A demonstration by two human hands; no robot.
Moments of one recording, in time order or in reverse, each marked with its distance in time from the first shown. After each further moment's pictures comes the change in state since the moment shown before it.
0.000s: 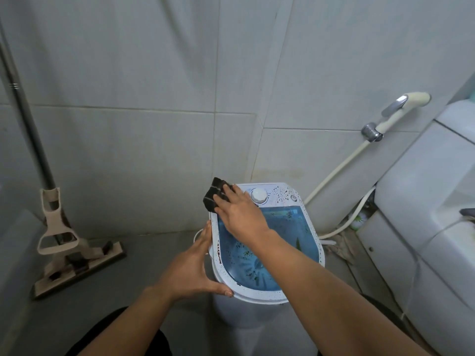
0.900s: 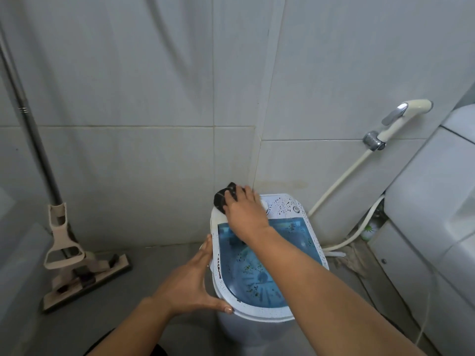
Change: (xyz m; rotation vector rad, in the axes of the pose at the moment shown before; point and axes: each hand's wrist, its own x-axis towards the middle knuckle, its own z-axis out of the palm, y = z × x) left_hand -0.001 0.011 -0.011 0.146 -0.063 -0.040; right_hand 0.029 0.014 -0.012 -0.119 -0.046 0.149
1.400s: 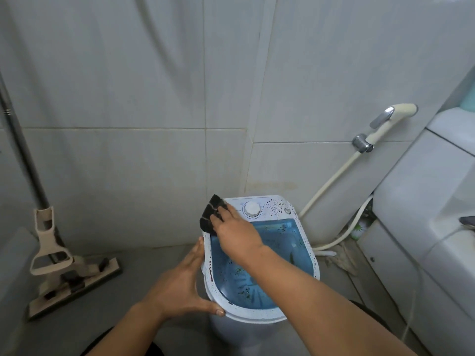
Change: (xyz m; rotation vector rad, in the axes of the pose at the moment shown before) left_hand 0.001 0.003 -0.003 0.036 0.013 -0.025; right_hand -0.042 -0.011 -0.004 0.007 -0.065 -0.172
